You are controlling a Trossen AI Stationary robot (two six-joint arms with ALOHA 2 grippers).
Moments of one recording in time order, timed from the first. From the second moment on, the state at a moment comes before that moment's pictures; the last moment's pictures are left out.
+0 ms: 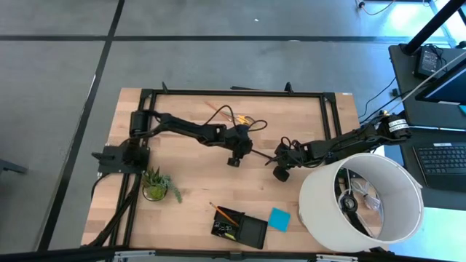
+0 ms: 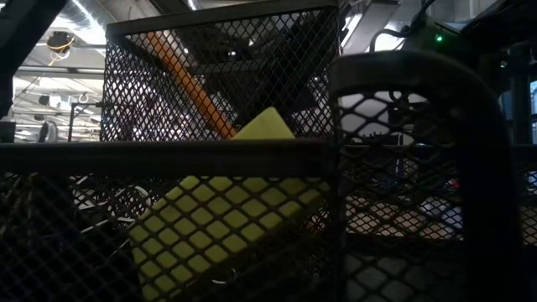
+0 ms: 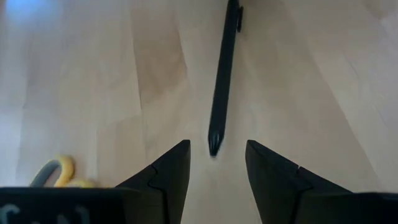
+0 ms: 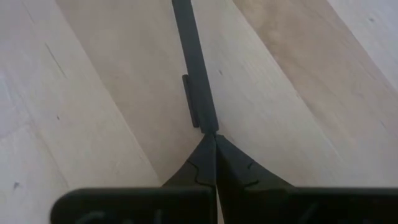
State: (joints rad) left arm 0.13 2.01 1.23 -0.03 -0.01 0.45; right arm 0.13 1.42 0.52 -0.29 0.24 0.65
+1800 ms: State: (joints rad) left arm 0.12 2.11 1.31 -0.01 0.02 0.46; right arm 0.13 1.42 0.51 -0.27 0.24 0.62
